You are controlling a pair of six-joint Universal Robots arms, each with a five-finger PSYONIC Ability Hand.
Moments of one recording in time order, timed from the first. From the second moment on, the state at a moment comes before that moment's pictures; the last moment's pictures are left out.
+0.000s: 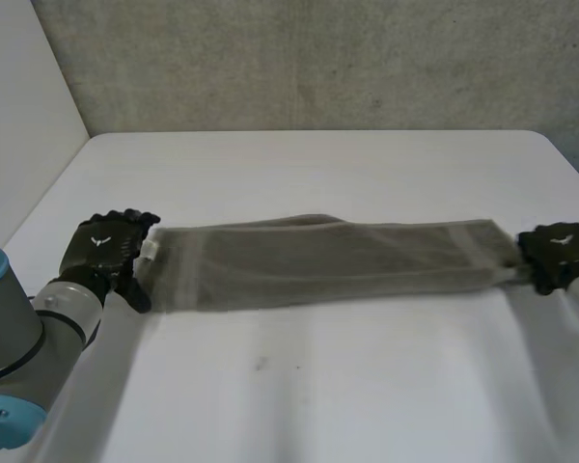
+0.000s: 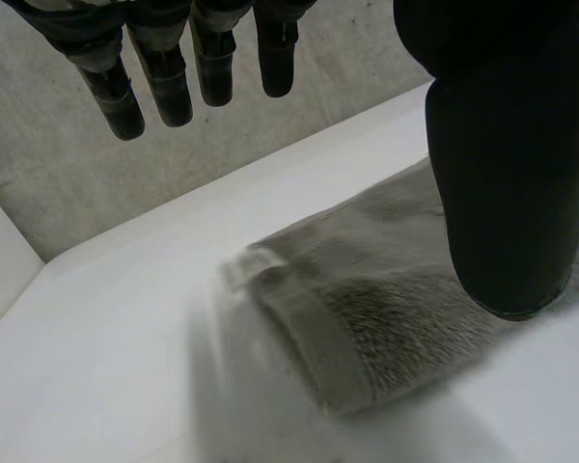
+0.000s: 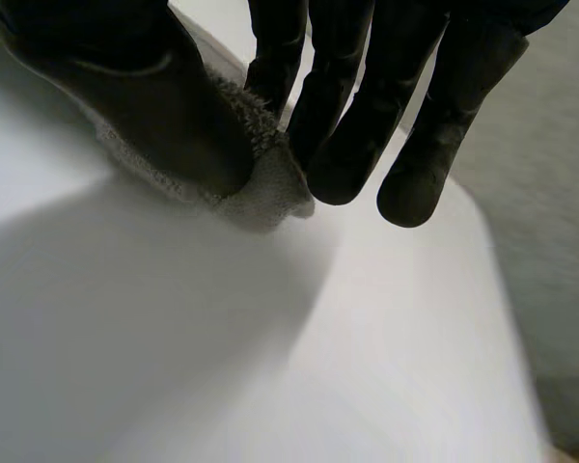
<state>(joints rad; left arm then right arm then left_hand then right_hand) 4.50 -1.83 -1.93 3.53 -1.49 3.32 1.48 -1.08 1.74 -0.35 1.34 2.53 0.22 0.22 0.22 0.22 0.04 1.32 1.28 1.33 1.34 1.15</state>
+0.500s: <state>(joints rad) 4.50 -1.82 -1.94 3.53 -1.49 3.32 1.31 -1.08 1.59 -0.32 1.36 2.48 0.22 0.22 0.22 0.22 0.04 1.33 1.28 1.33 1.34 1.15</state>
